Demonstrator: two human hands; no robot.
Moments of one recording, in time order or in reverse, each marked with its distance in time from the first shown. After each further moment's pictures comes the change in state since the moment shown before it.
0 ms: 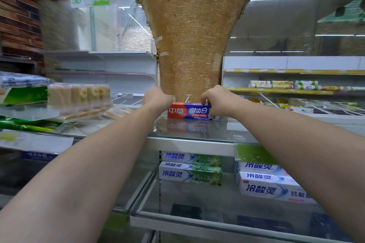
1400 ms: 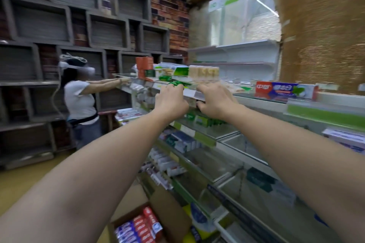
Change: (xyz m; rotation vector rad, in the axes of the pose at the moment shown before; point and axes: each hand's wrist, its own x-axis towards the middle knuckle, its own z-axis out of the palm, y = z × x) left_hand -0.304 -0.017 -0.169 0.836 0.264 -0.225; right_hand -0.172 -0.212 -0.047 0.492 0.294 -0.570
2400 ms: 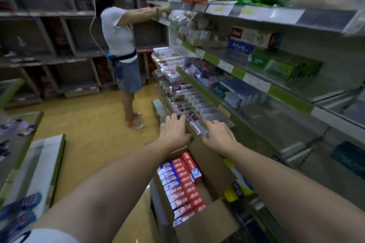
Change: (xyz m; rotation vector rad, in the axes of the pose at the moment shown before) left_hand -0.087 -0.250 0.241 0.084 -0.434 -0.273; right_hand -0.033 -0.124 0.353 0.235 -0.559 0.099
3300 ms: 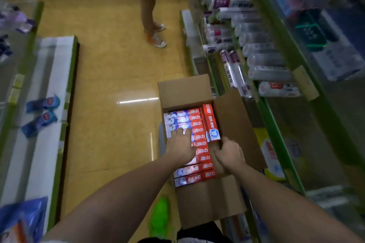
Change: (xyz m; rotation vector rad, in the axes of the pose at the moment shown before) left_hand 0.024 -0.089 0.250 -0.242 -0.472 -0.395; right_hand 0.072 0.057 0.265 0.233 -0.581 0.305
